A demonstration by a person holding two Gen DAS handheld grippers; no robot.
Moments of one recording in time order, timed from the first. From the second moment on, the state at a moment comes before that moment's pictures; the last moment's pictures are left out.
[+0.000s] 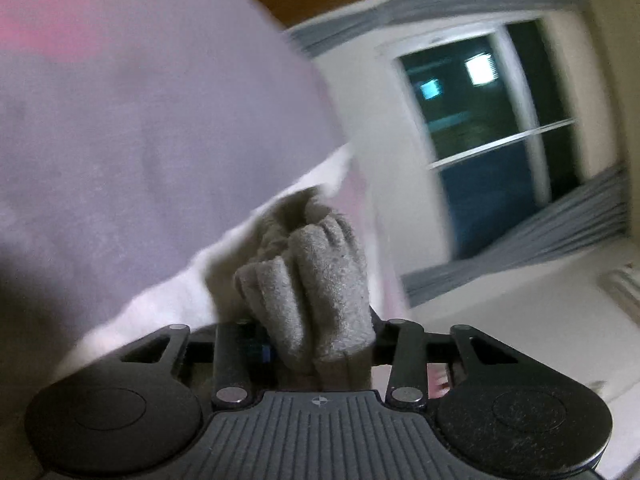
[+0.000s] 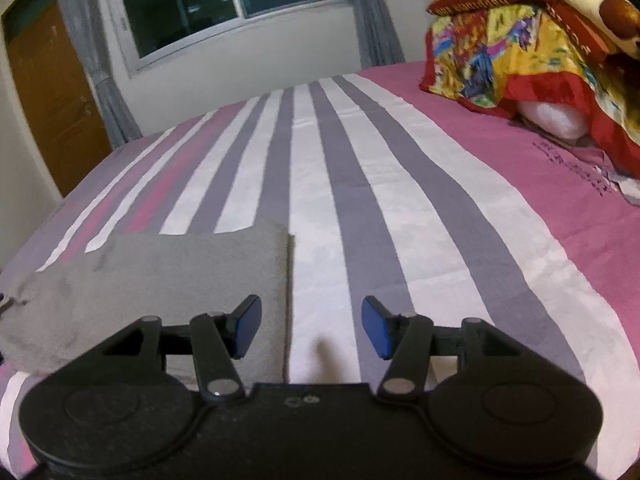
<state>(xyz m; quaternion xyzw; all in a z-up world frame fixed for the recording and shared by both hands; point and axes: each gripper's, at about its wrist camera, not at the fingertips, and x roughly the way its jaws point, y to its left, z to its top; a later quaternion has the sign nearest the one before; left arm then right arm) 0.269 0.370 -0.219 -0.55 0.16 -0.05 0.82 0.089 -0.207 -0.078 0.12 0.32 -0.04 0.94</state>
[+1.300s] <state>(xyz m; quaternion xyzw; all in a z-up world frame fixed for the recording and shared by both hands) 0.304 0.034 -0.021 -0.18 0.28 -0.33 0.88 0.048 -0.301 -0.118 0.26 0.25 -0.17 0.92</state>
